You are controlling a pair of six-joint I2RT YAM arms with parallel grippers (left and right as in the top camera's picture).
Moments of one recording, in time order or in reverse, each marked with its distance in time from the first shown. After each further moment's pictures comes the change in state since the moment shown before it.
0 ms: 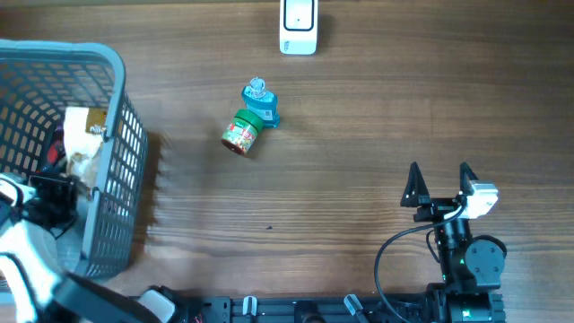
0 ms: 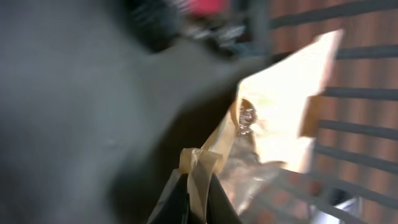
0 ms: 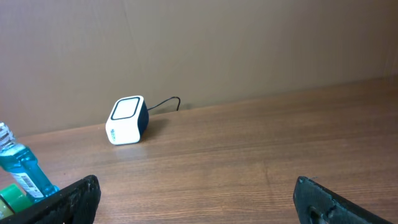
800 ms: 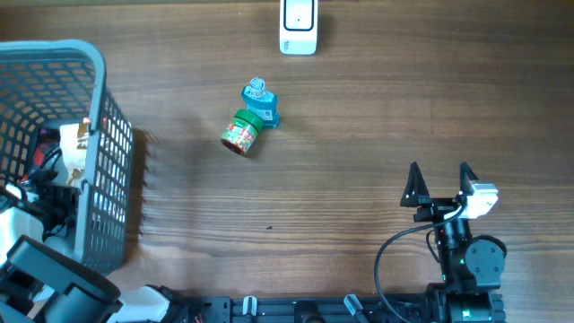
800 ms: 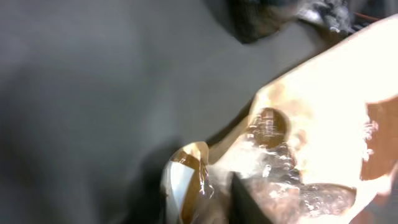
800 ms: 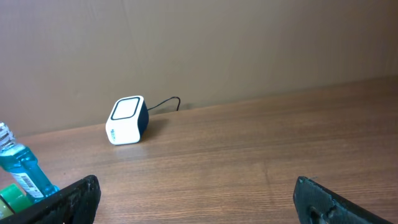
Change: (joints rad) left arm 0.005 0.244 0.044 0.015 -0.192 0.061; right arm 0.000 0.000 0.000 0.000 0.000 0.000
